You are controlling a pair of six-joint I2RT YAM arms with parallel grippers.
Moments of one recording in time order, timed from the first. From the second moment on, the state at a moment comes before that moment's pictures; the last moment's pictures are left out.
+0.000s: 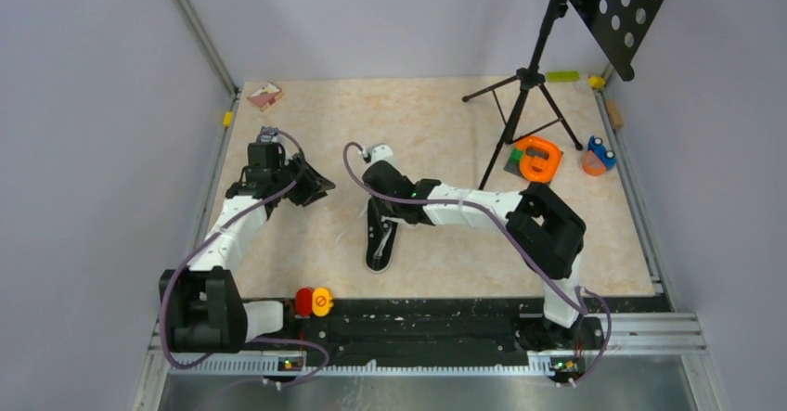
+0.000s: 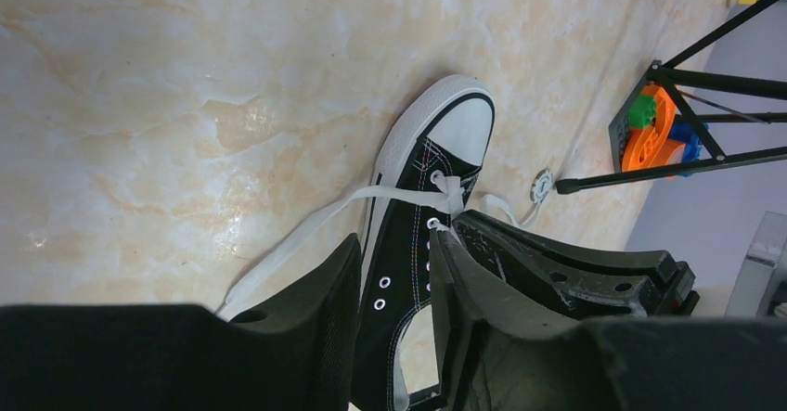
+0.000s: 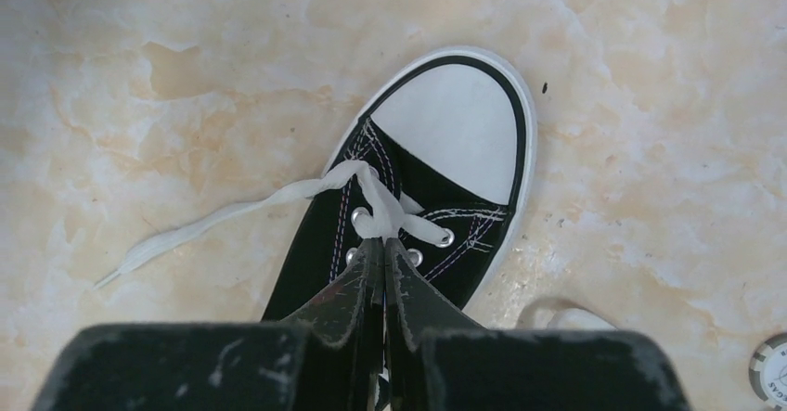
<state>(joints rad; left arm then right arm) -0.01 1.24 0.83 -0.38 0.38 -0.76 1.01 1.93 1.36 -0.21 0.35 0.39</state>
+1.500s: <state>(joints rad) -0.31 1.35 0.81 -0.60 0.08 -0.56 1.01 1.66 1.03 0.05 0.35 0.52</state>
